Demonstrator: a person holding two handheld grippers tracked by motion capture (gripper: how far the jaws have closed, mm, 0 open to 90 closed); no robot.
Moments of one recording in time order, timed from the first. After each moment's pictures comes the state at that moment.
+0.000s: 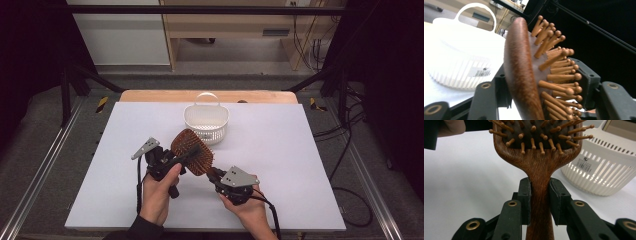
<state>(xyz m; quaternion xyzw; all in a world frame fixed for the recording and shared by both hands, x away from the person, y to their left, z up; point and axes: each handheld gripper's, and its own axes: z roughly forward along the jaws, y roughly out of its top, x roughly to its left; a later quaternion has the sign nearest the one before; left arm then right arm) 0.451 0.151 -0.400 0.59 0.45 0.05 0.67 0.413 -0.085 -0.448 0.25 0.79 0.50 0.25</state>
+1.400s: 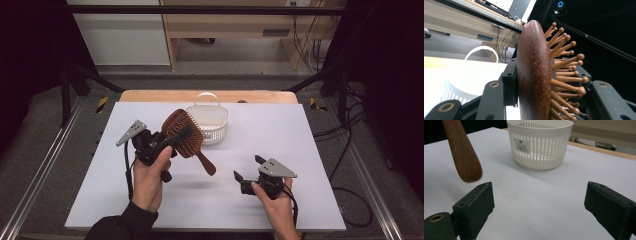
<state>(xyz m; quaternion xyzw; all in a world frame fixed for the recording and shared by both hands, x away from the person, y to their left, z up) 0.461 0.167 -0.344 0.58 0.42 0.11 0.69 0.428 -0.170 -0.454 0.38 0.73 0.51 0.26</state>
